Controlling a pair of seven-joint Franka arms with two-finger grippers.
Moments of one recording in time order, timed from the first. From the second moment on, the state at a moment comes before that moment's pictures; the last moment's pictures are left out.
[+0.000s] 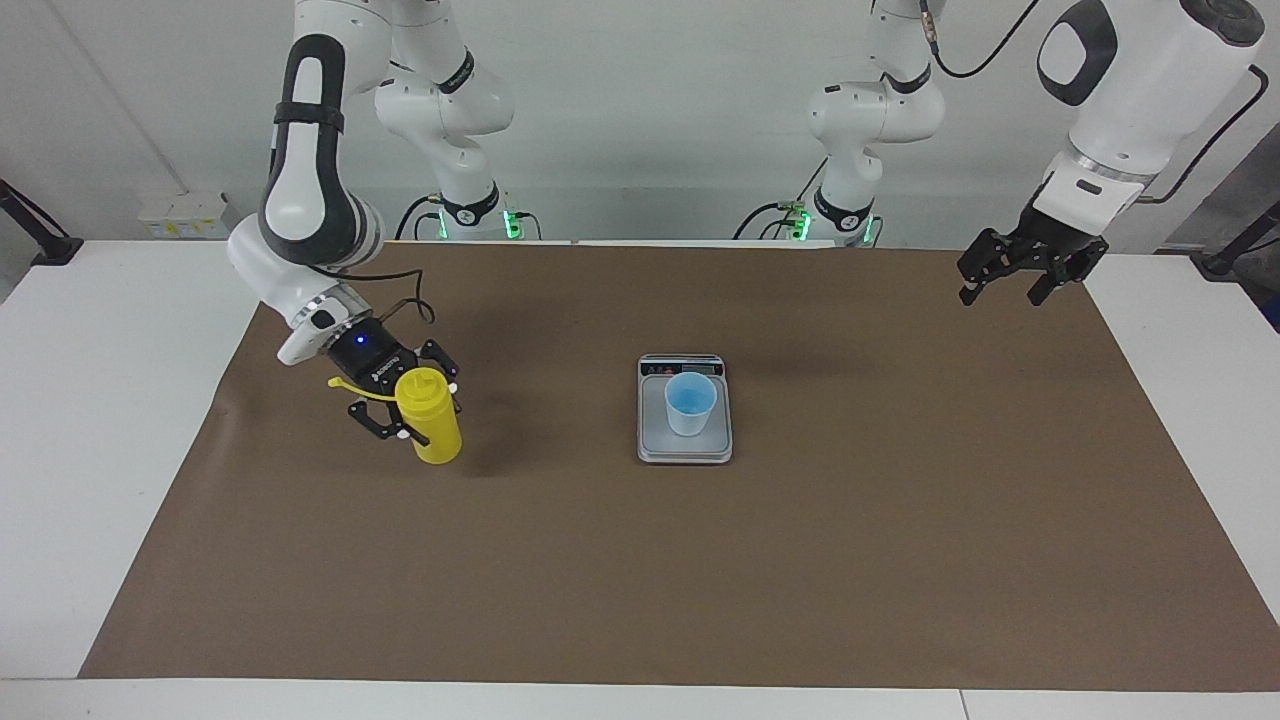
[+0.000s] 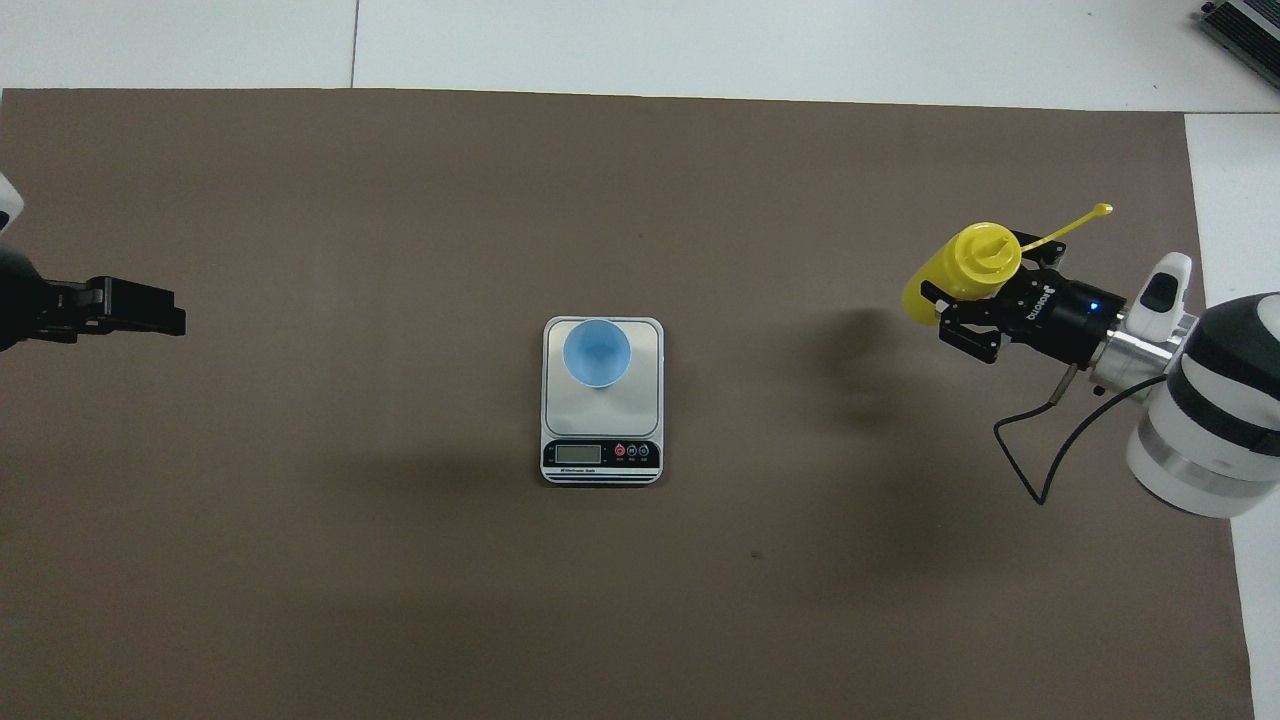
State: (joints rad) left arm -0.05 -0.07 0.01 -1.73 -0.07 1.72 -0.03; right arm 0.10 0.11 -0.12 -2.15 1.46 2.39 -1.98
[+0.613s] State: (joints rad) left arm -0.05 -0.07 0.01 -1.73 -0.07 1.72 -0.03; right arm 0.34 0.09 -0.12 -2.15 1.42 2.68 -1.86
